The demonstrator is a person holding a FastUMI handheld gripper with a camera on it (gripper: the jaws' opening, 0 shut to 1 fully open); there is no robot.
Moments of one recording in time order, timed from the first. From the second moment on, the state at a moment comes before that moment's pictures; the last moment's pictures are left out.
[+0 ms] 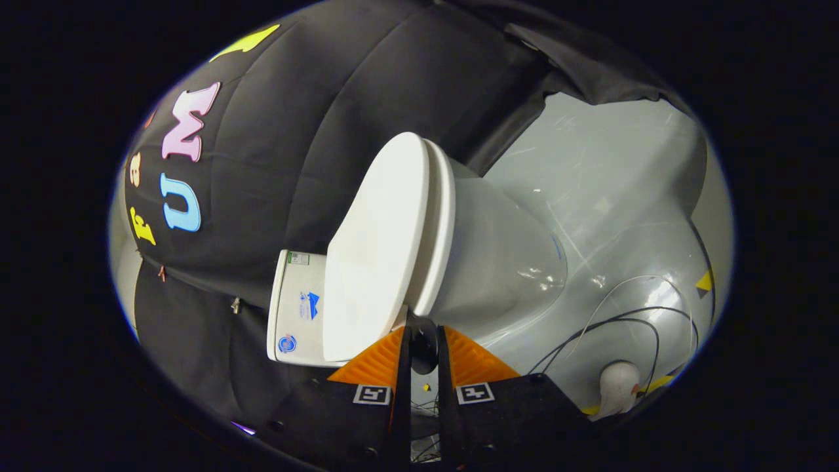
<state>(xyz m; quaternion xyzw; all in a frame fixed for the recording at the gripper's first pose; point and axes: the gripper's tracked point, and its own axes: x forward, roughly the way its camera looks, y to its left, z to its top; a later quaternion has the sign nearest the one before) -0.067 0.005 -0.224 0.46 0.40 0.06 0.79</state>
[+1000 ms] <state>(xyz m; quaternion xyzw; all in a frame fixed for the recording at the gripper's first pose) -0.065 0.001 -0.170 0.42 0.39 0.02 0.82</state>
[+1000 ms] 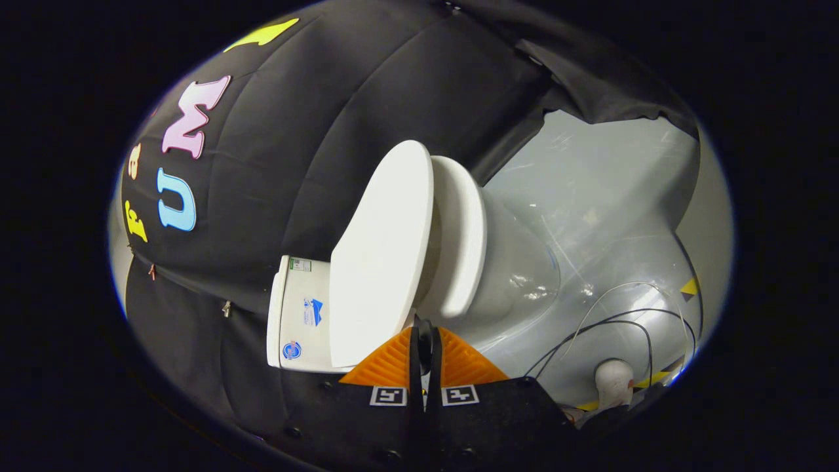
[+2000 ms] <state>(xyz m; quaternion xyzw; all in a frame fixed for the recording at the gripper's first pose) -0.045 0.097 -0.020 0.29 0.37 0.05 0.88</state>
